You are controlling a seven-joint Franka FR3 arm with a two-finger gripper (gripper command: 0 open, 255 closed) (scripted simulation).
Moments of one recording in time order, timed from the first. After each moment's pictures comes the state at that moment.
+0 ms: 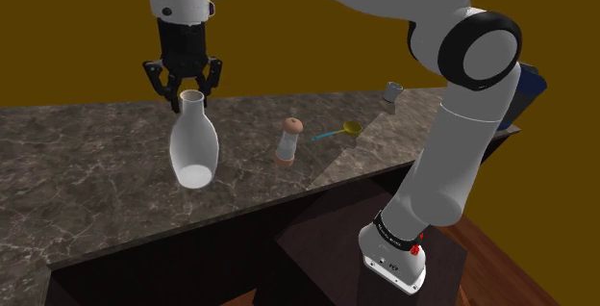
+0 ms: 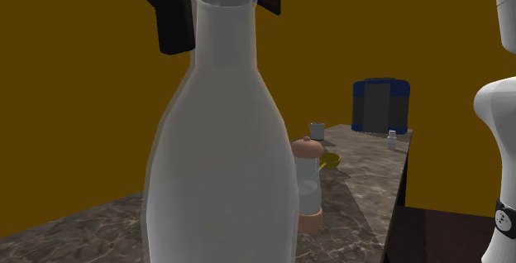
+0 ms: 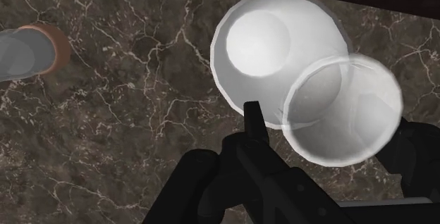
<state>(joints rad) 0.22 0.22 0.46 -1.51 -0.01 1.63 0.77</state>
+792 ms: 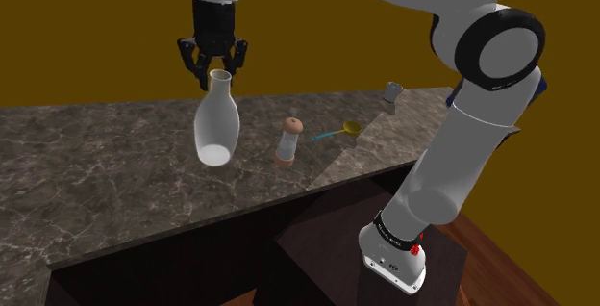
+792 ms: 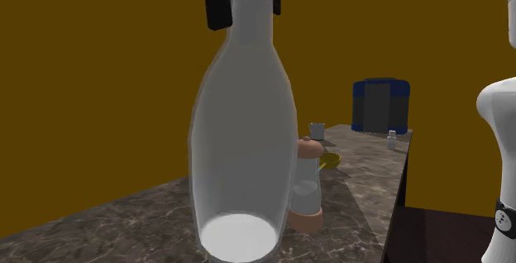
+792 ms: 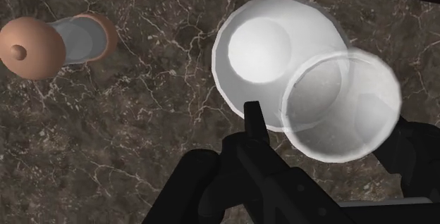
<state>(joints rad) 0.14 0.11 0.42 -1.55 0.03 1.57 0.65</state>
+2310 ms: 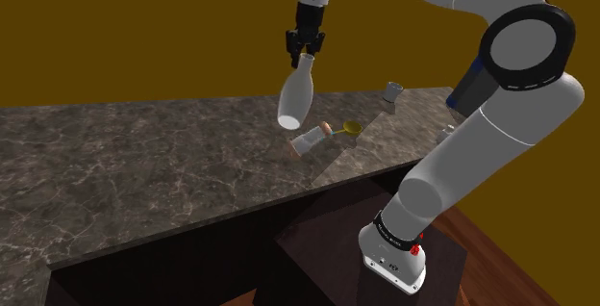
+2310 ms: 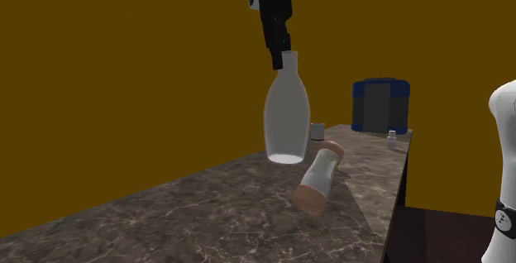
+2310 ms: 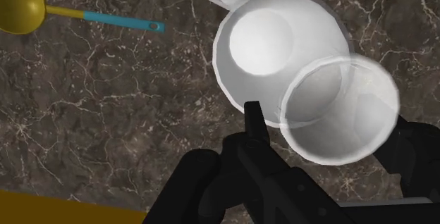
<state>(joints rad) -0.14 -0.13 0.11 -1.82 0.03 1.58 0.07</state>
